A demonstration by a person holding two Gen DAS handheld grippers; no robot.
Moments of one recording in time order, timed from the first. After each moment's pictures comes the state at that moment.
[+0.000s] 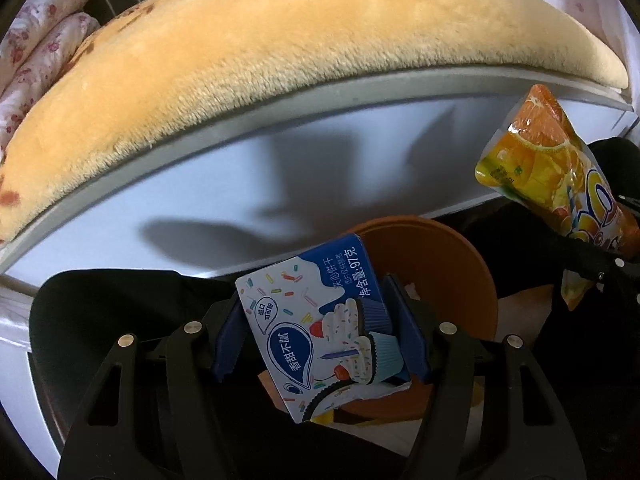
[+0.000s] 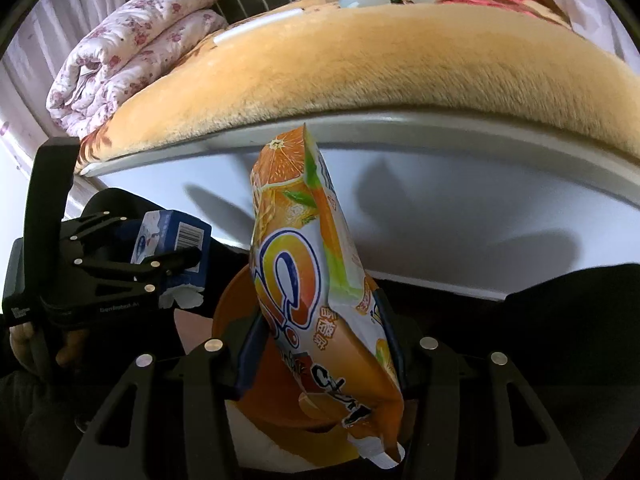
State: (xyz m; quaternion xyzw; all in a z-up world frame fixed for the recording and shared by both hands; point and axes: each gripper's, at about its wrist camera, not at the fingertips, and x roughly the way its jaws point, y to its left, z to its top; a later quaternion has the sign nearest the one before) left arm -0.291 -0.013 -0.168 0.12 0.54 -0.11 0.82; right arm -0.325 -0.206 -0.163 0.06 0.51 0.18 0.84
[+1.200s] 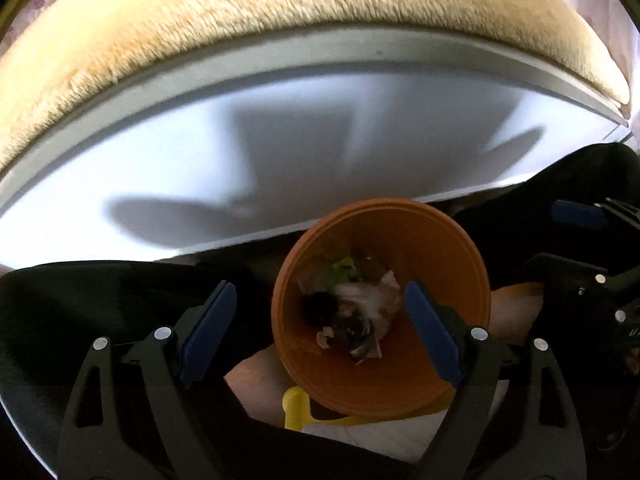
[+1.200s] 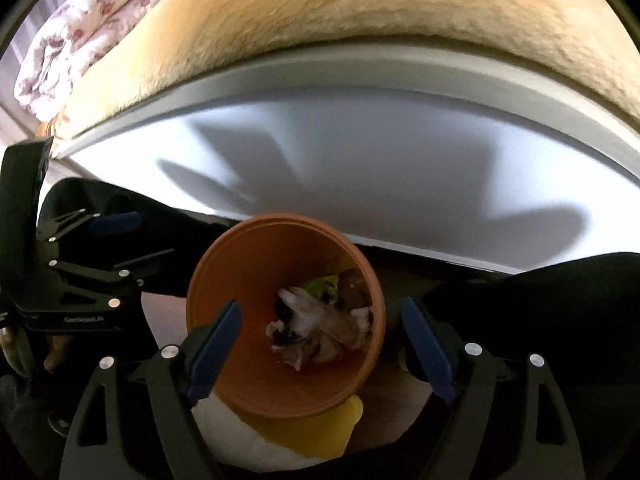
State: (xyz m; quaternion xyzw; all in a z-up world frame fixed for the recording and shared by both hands) left arm -0.275 0.007 -0.191 0.07 0.58 -0.14 0.80; right arm -0.301 -0.188 -0.190 0.04 0.58 0.15 0.80
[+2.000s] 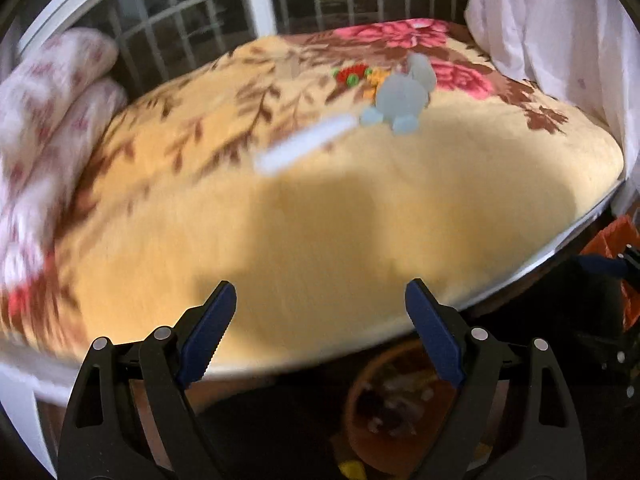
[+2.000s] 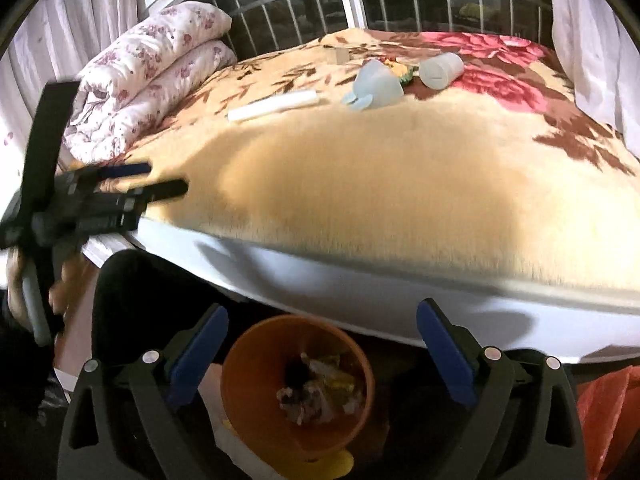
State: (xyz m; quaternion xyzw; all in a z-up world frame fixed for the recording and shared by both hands) left arm -0.197 0.021 -0.045 0.13 0.43 -0.13 0.88; right arm -0.279 -0.192 -0.079 0.03 0.47 0.18 0.87
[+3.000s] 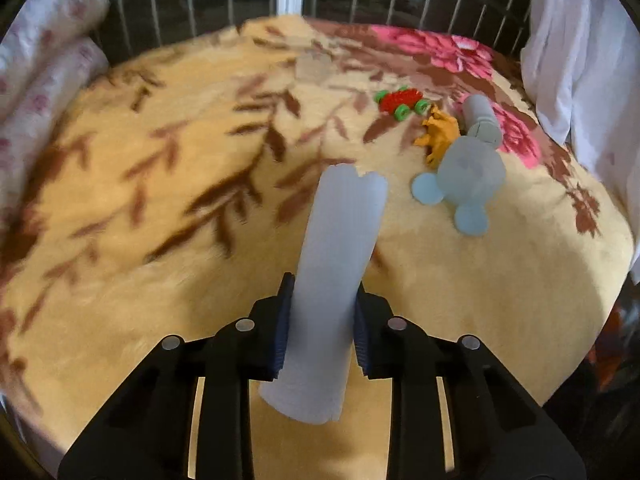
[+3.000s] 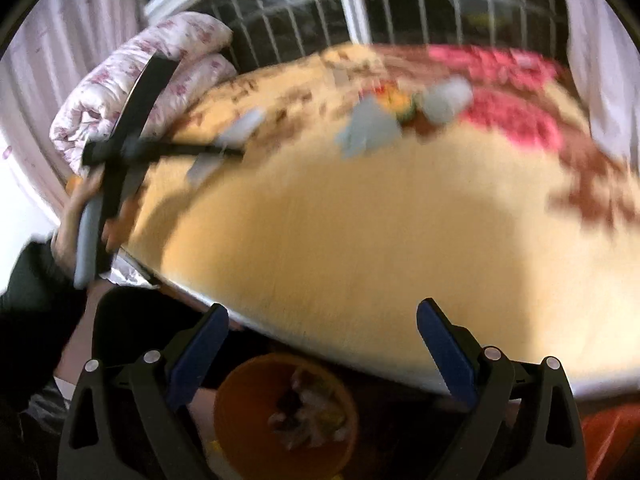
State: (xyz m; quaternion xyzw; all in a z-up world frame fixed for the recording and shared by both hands) left arm -0.095 0.027 -0.052 0.03 0.46 -0.12 0.88; right arm -0.209 -0.209 -0.049 0.01 0.44 0.20 0.87
